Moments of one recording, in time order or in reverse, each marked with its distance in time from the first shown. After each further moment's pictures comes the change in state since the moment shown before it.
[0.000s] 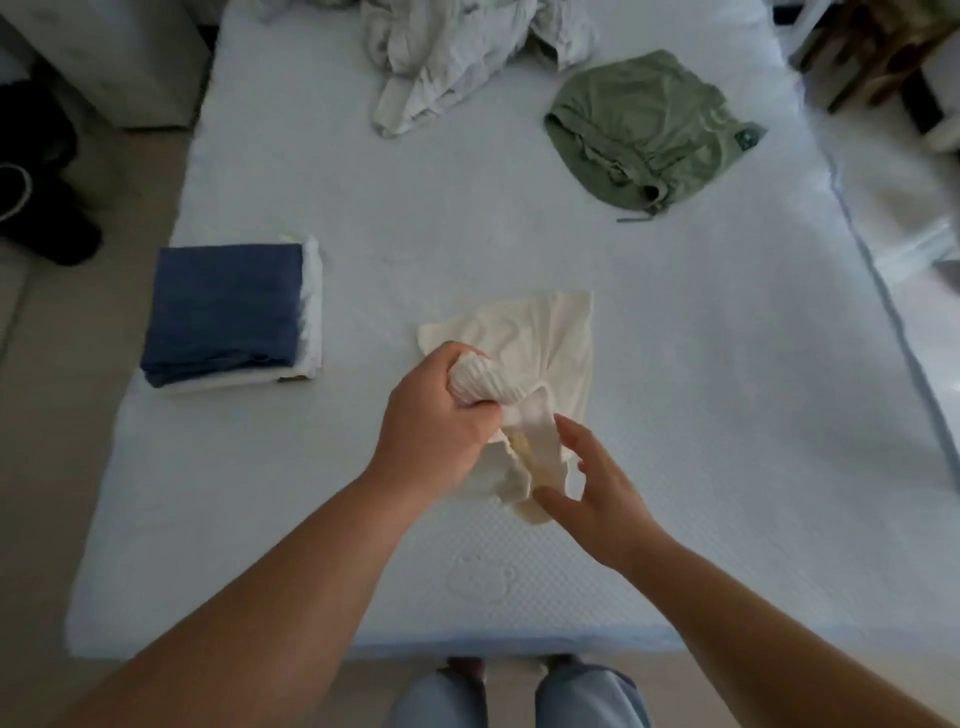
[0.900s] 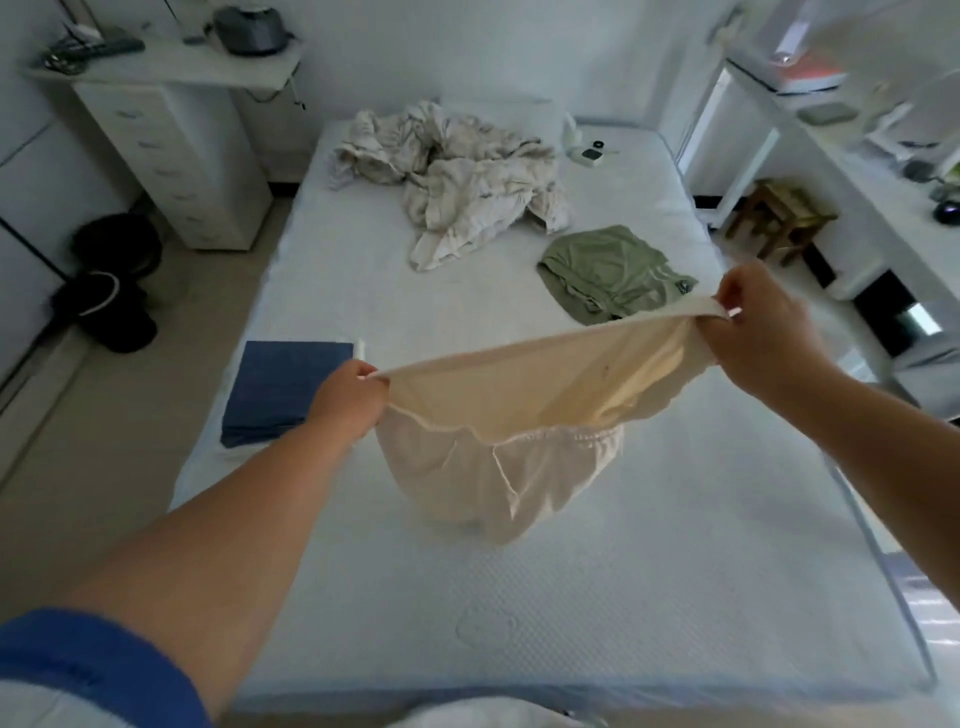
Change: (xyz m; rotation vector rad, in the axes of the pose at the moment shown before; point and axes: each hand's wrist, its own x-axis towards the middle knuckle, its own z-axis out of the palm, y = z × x) left_hand -0.004 0.029 -0.148 0.144 0.107 -0.355; right_hand -0.056 -0.167 -0.190 -0.398 0.744 -0.155
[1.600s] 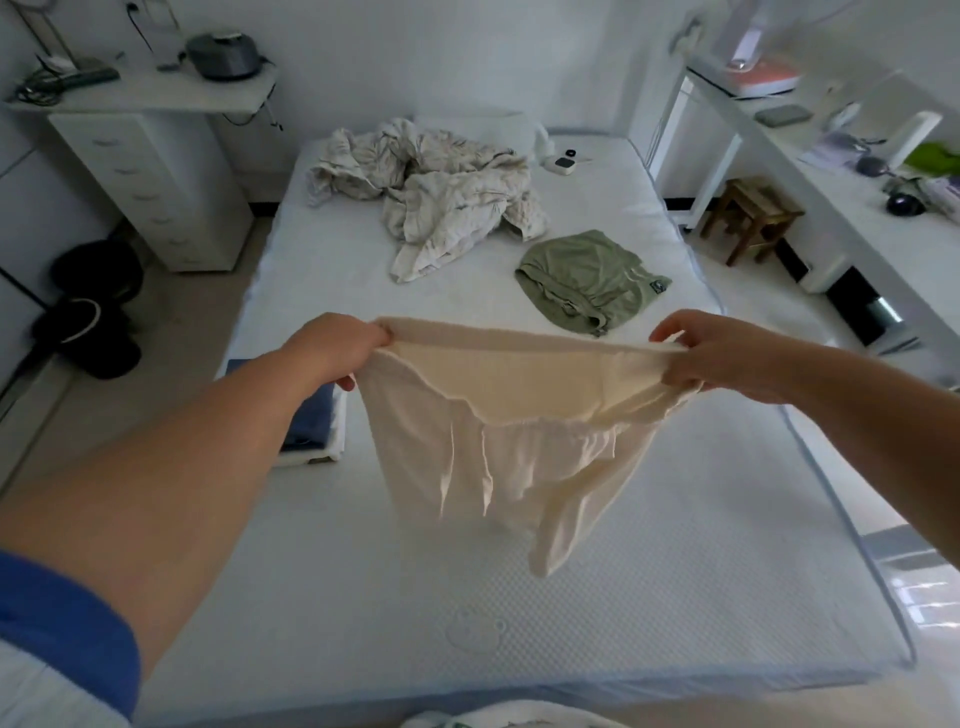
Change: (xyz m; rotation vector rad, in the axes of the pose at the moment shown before) left_hand -0.009 0.075 -0.027 0.215 -0.136 0.108; right_hand -0.003 0.010 -0.028 0.188 -0.662 0.253
